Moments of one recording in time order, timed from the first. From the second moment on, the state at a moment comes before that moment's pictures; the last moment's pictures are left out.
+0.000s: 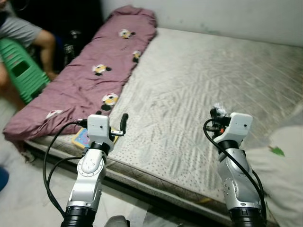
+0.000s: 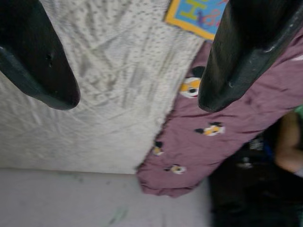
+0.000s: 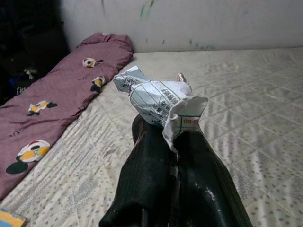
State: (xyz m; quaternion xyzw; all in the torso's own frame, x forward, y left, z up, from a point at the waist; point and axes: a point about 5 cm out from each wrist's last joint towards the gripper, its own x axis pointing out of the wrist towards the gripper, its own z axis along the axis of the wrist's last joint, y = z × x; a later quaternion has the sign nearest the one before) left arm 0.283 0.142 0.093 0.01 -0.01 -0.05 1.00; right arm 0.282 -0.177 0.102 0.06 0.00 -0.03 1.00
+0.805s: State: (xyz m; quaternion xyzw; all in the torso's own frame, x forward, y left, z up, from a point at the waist) left arm 0.276 0.125 0.079 -0.01 0.02 -0.09 1.00; right arm 0.246 -0.190 0.061 0.05 0.09 -0.07 0.99
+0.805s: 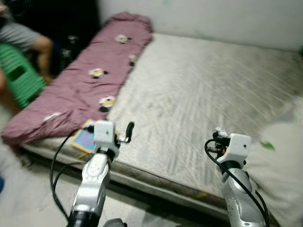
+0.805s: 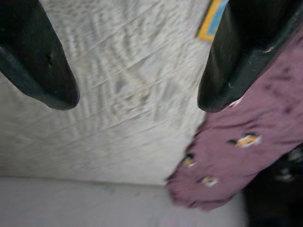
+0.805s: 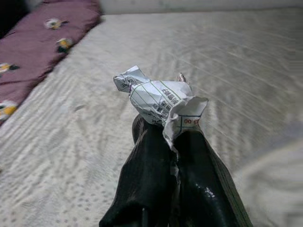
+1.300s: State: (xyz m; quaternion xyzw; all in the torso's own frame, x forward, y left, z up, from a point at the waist) left arm 0.285 0.141 0.092 0.00 0.00 -0.07 1.00; right arm 0.261 -0.191 0.072 0.04 0.06 -0.06 1.00
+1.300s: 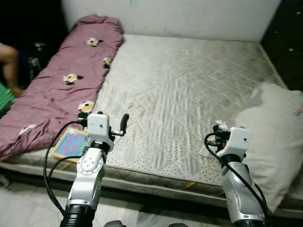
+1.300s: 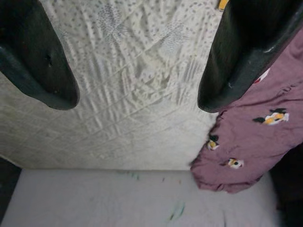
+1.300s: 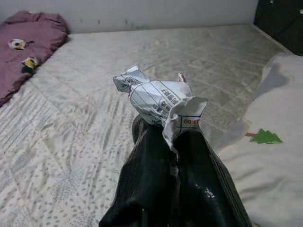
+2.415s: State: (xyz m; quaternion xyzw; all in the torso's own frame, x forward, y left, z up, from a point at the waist) left arm 0.272 0.137 0.088 -0.01 0.01 -0.08 1.00; right arm 0.260 -0.191 0.068 0.04 0.06 -0.06 1.00
